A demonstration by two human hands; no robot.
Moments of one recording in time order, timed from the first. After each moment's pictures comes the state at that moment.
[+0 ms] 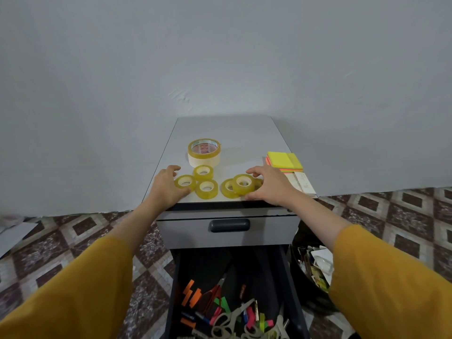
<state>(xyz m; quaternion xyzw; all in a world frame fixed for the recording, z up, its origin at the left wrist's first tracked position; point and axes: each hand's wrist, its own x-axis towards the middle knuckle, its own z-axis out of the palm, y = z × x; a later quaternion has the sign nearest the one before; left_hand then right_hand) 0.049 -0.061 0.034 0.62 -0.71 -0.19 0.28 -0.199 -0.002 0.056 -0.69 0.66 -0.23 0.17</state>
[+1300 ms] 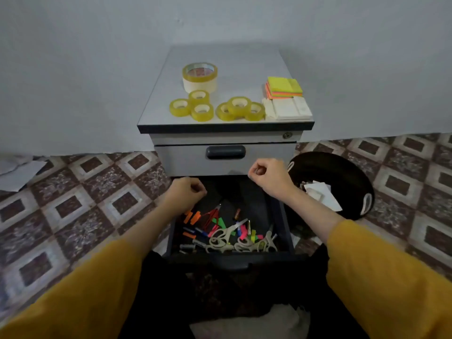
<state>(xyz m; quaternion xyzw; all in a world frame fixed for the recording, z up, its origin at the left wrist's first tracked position) 0.034 0.081 -0.067 0.60 -0.74 -0.27 0.15 -0.191 0.097 -0.055 -0.65 0.65 -0.32 0.23</state>
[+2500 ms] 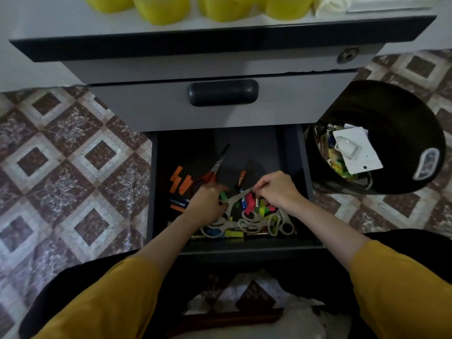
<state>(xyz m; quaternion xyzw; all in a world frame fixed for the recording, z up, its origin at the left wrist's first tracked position) -0.013 0.066 -0.236 0.56 -0.76 -0.33 -0.08 -0.190 0.081 -0.209 -0.46 0.74 -0.11 0.48</state>
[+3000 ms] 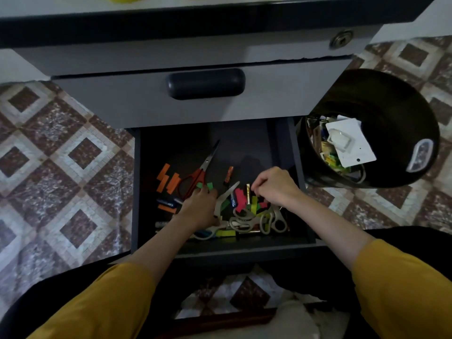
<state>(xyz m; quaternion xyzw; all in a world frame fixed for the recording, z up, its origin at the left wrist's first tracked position) -0.022 0.071 -0.247 0.51 -0.77 -0.27 -0.26 -0.203 0.080 -0.204 -0.48 0.75 -0.05 0.46</state>
